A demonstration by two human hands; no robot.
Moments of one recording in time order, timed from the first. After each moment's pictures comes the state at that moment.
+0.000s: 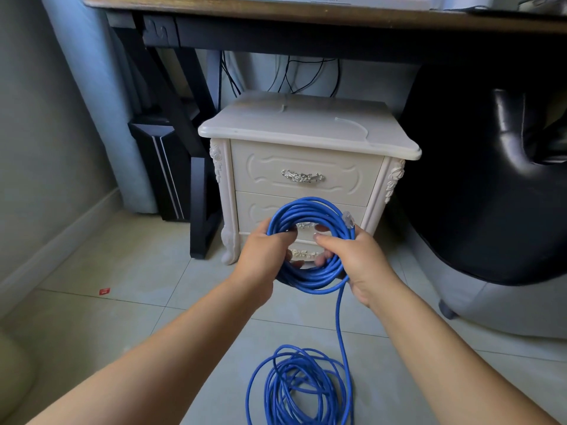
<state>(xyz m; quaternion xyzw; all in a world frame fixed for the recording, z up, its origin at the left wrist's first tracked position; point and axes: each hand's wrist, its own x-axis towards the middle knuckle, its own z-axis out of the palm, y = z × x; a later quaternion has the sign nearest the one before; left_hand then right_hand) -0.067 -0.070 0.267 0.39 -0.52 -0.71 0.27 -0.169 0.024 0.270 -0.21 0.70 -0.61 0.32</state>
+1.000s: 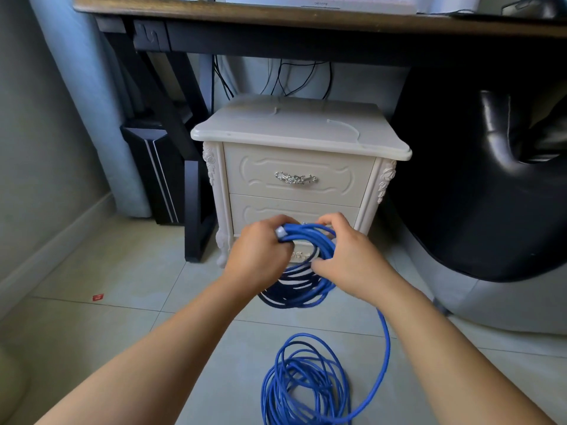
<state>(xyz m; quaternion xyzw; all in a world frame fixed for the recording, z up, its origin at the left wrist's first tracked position) -0.063 -0.074 0.275 0.31 -0.84 -0.37 0.26 -0.172 0.040 0.283 -0.43 0.83 -0.31 0.14</state>
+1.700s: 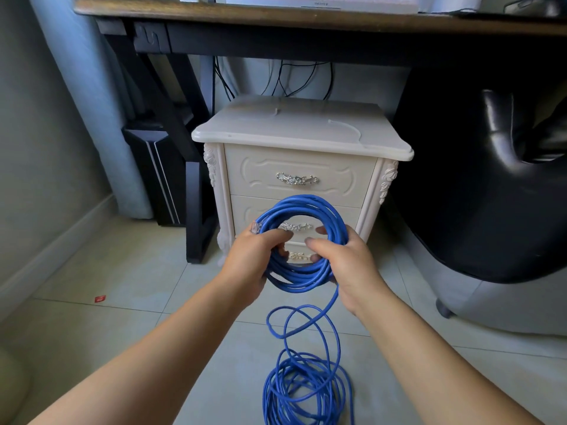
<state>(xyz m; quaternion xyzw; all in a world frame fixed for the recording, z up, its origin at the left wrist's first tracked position) -0.061 -0.074 0.273 0.32 -0.52 -0.74 0.28 -0.162 0.021 0.263 -0.17 0.69 -0.64 0.30</state>
